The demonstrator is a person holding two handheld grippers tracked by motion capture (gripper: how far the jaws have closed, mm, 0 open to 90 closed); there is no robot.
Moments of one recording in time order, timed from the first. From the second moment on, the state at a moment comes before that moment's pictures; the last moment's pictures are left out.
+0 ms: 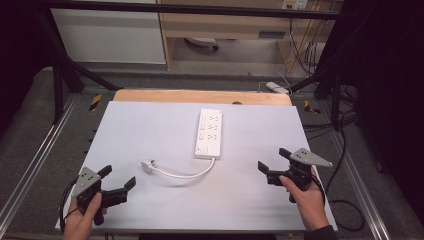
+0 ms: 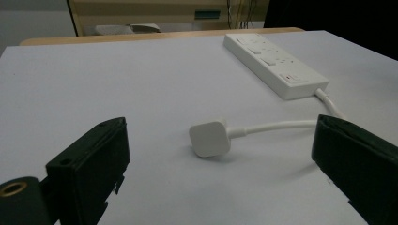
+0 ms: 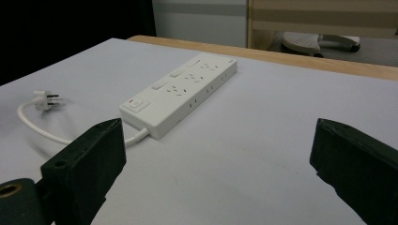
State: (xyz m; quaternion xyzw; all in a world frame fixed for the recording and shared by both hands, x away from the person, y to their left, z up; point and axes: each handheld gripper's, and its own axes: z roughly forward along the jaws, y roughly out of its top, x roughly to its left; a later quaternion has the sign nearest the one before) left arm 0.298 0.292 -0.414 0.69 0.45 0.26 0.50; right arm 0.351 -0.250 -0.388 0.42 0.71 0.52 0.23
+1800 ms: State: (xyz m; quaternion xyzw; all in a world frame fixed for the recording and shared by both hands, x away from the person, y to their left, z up) left arm 0.298 0.290 -0.416 0.70 0.44 0.26 0.50; right arm 0.425 -0.209 -0.308 0.38 0.71 0.53 0.25
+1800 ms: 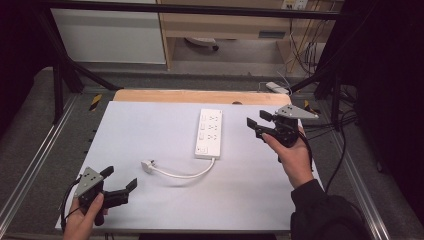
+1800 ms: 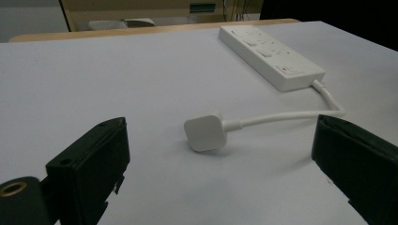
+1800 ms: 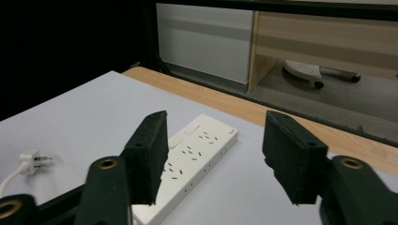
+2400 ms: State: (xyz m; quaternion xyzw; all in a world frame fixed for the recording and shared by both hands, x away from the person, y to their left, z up) left arm 0.299 0.289 -0.417 0.70 0.44 0.25 0.50; right arm 0.446 -0.201 -0.302 0.35 0.70 0.57 0.25
